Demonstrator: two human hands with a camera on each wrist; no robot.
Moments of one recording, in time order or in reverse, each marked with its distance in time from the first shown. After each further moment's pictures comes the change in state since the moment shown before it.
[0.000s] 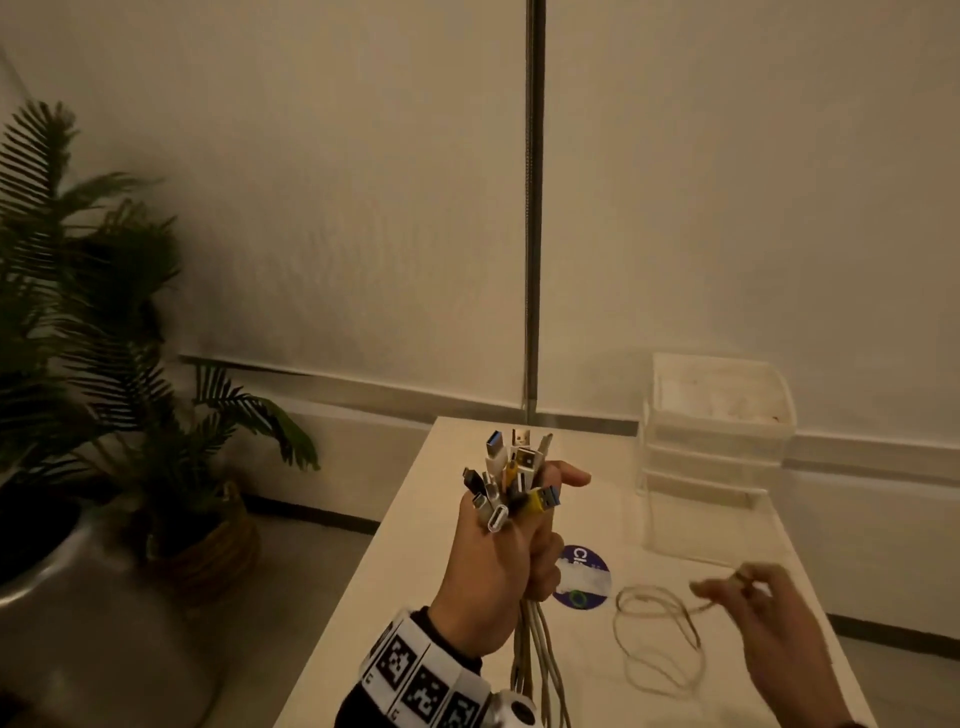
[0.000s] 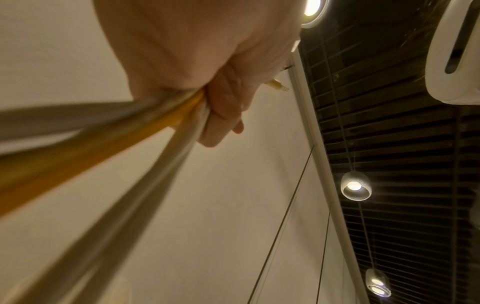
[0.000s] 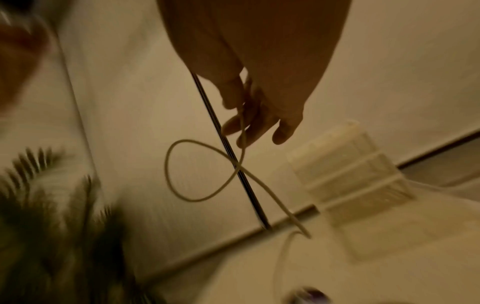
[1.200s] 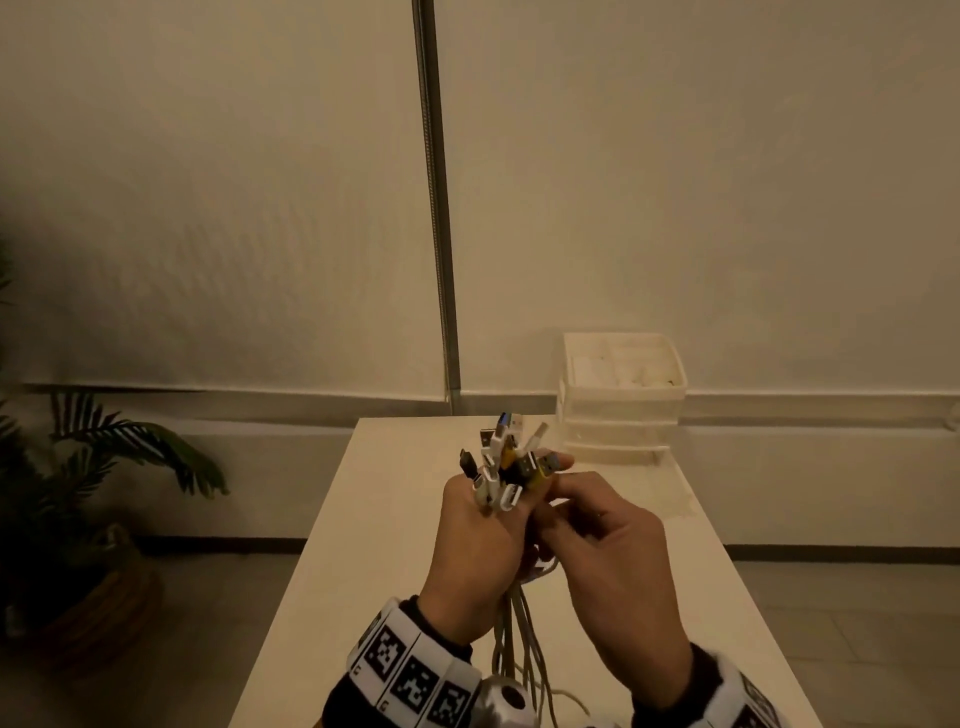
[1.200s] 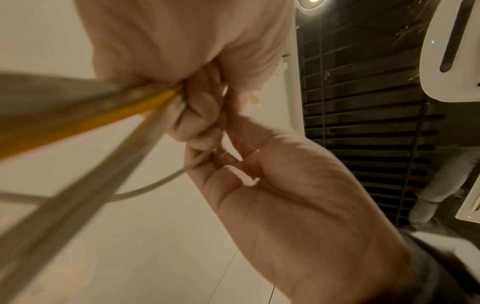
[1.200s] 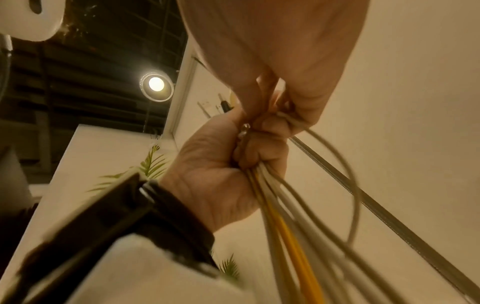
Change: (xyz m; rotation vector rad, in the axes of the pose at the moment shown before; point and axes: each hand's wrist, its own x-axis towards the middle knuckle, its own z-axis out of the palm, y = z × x) left_hand 0.010 -0.025 0.020 0.159 -0.063 0.002; right_hand -0.077 -0.157 0.064 0.255 -0.083 -0.293
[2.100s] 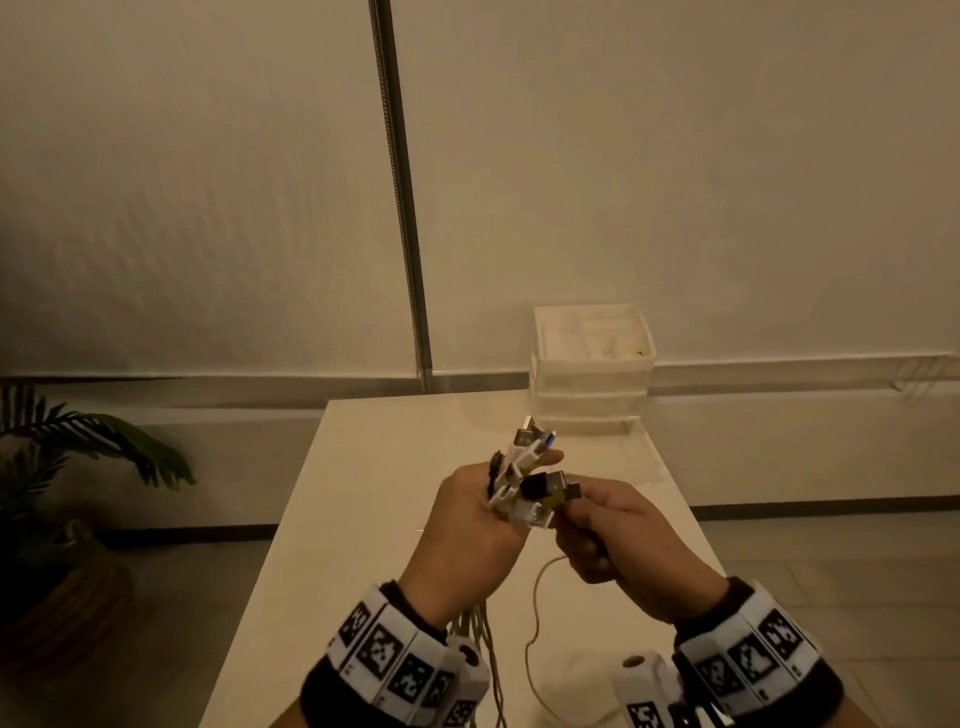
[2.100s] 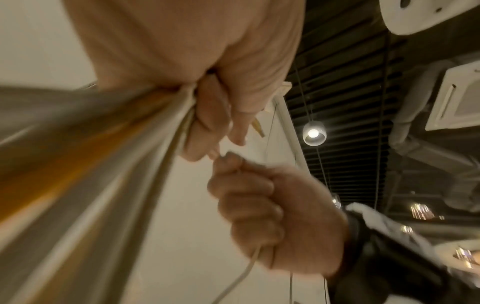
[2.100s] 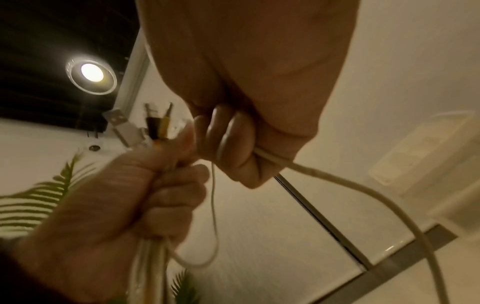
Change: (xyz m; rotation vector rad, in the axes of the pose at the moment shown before) left_hand 0.004 -0.008 0.000 0.599 -0.178 0.157; right_hand 0.020 0.038 -0.059 0.138 -0.369 0.462
